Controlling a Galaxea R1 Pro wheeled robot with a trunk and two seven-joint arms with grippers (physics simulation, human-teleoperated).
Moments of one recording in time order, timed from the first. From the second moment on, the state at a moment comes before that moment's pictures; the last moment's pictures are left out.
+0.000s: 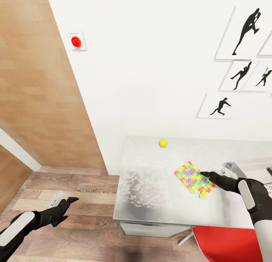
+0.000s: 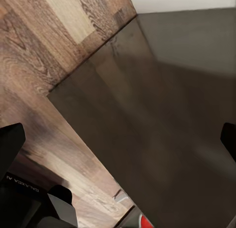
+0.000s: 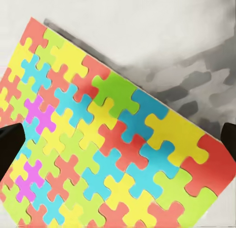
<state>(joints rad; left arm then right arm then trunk) -0.40 0.50 -0.30 -0.92 1.66 0.54 0.17 -0.66 -0.31 -0.34 -0.89 -0.35 0.81 0.30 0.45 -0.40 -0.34</state>
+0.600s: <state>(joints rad) -0.40 0.50 -0.30 -0.92 1.66 0.54 0.17 -0.66 -0.31 -0.34 -0.89 -0.35 0.81 0.30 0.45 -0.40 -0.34</state>
